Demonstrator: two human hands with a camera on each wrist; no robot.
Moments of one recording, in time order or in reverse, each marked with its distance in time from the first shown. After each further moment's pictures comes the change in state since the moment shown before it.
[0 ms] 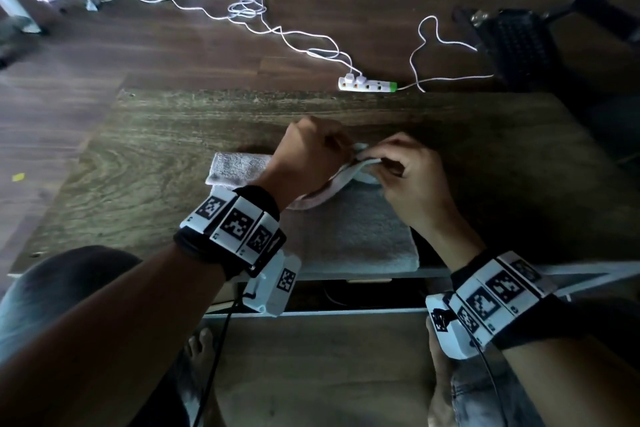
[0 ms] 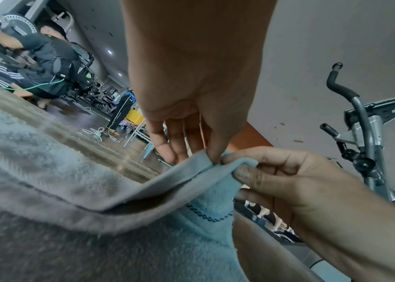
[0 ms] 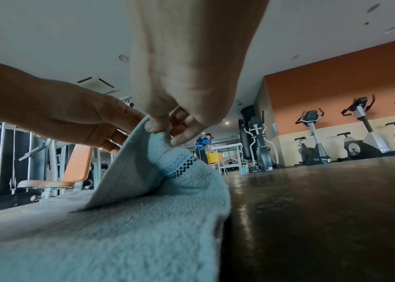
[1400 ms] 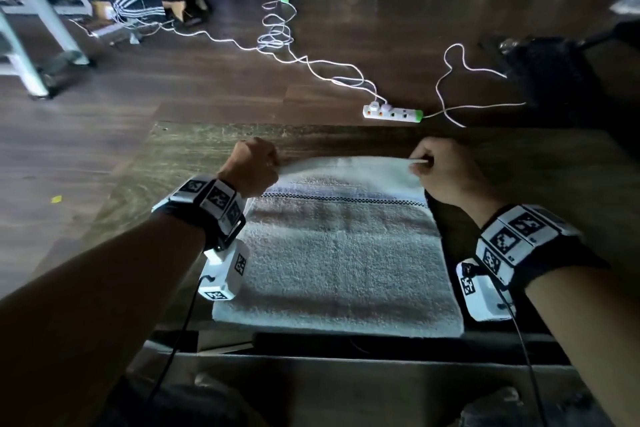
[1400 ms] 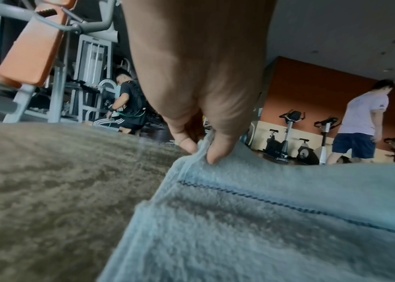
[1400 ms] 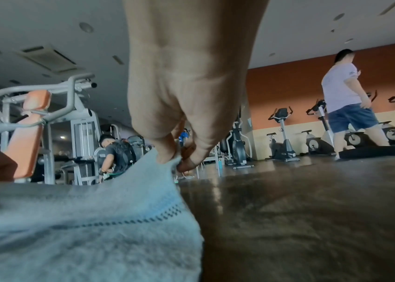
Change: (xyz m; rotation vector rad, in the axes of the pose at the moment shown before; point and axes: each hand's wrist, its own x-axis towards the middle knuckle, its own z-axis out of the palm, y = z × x) left_hand 0.039 -0.109 -0.079 0.469 -0.082 -0.324; right_hand 0.100 0.064 0.007 -0.282 -0.193 0.316
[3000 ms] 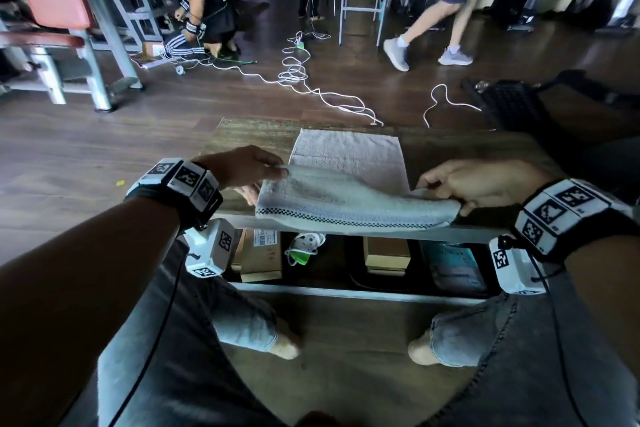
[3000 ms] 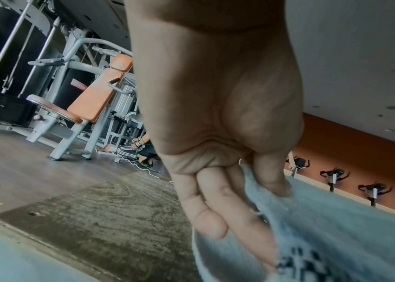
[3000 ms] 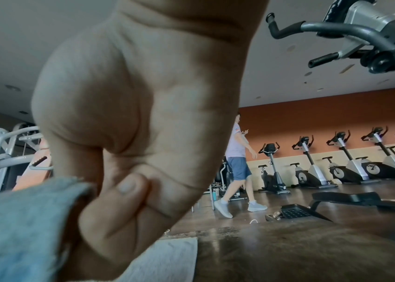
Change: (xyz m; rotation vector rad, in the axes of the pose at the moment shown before) left_hand -0.251 0.016 -0.118 -0.365 -0.341 -0.055; right_hand -0.241 -0.089 -0.130 0.094 -0.722 0.221
